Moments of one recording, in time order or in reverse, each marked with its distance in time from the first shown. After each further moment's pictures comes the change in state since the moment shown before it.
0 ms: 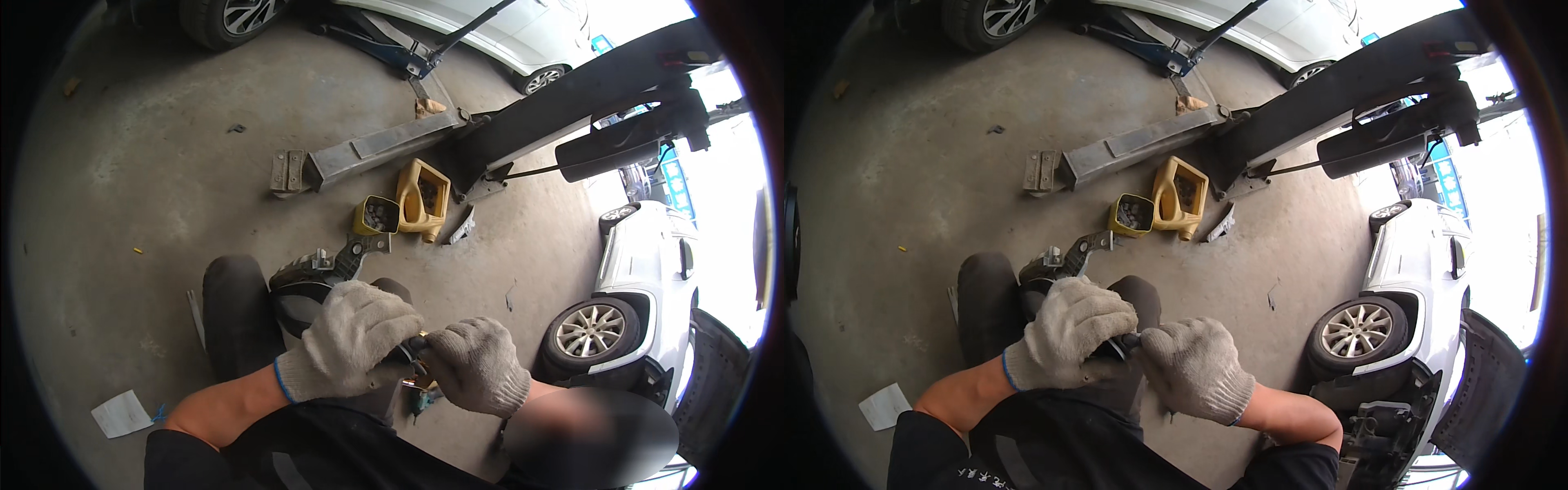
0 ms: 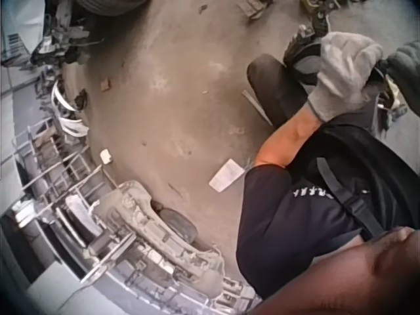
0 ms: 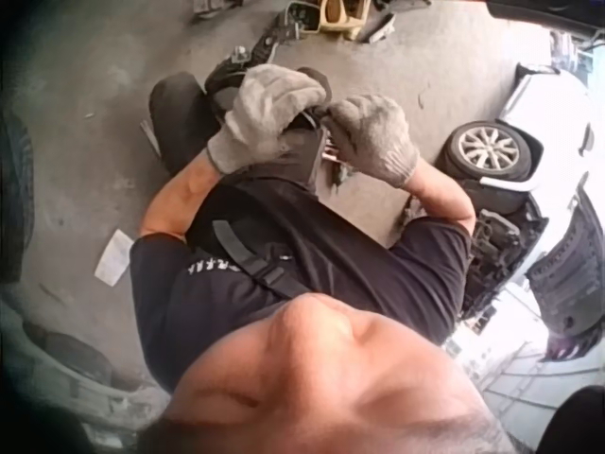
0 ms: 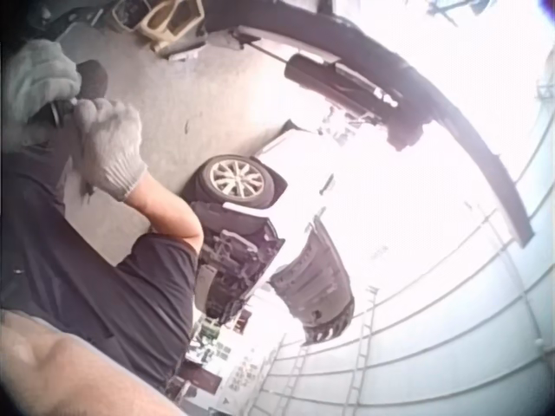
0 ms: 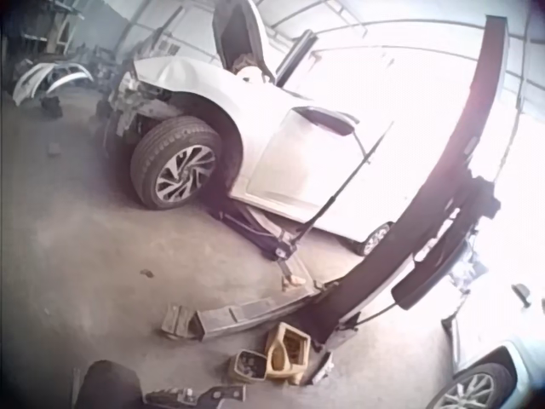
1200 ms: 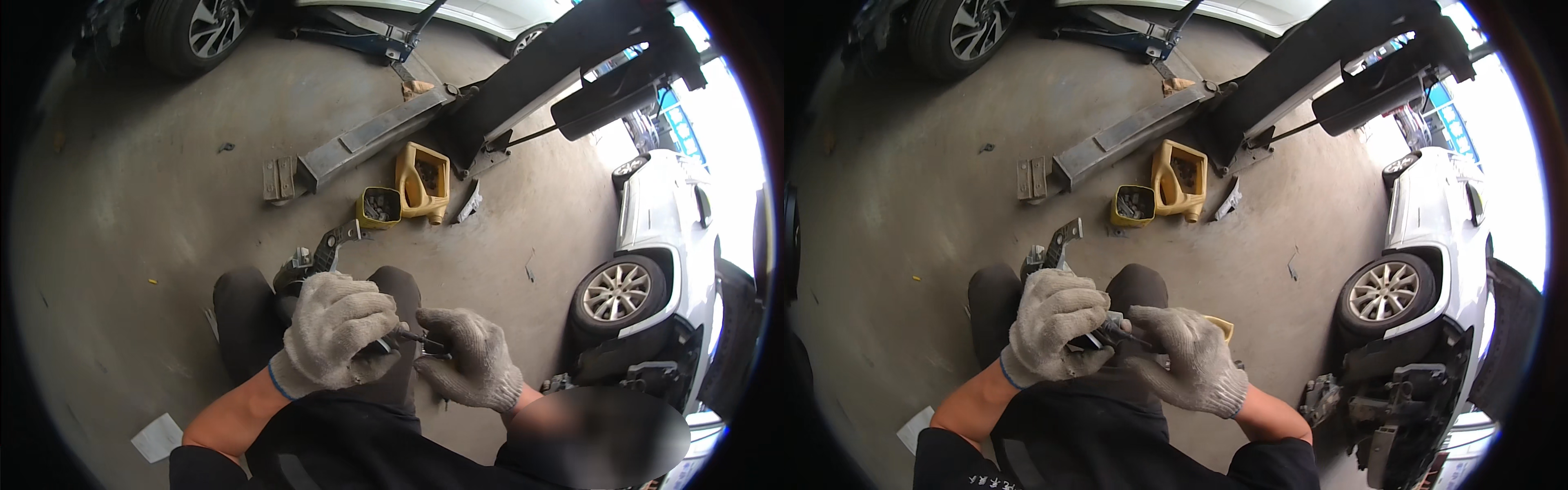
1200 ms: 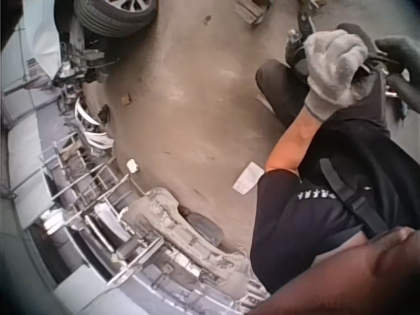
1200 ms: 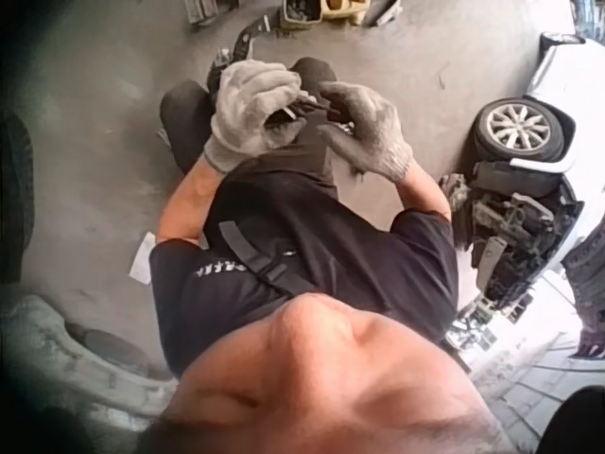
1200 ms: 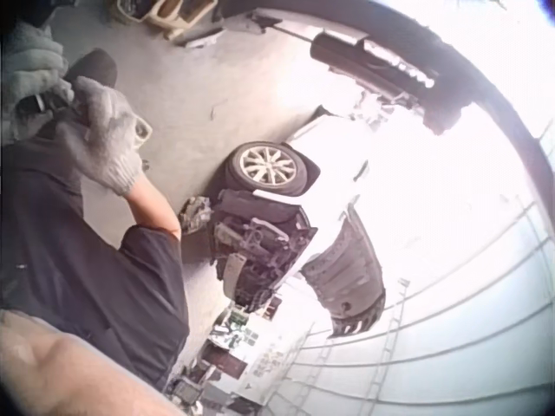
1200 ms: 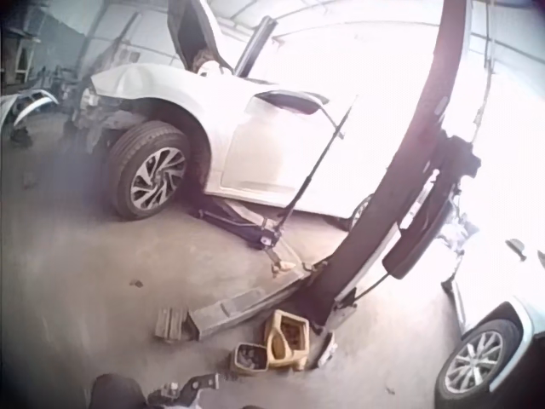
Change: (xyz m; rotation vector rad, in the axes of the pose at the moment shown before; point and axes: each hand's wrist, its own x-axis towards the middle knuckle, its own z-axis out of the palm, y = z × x) left_hand 0.008 -0.001 -0.004 0.073 0.015 0.077; right_hand -0.028 0.011 0.032 0.419 0.300 0.122
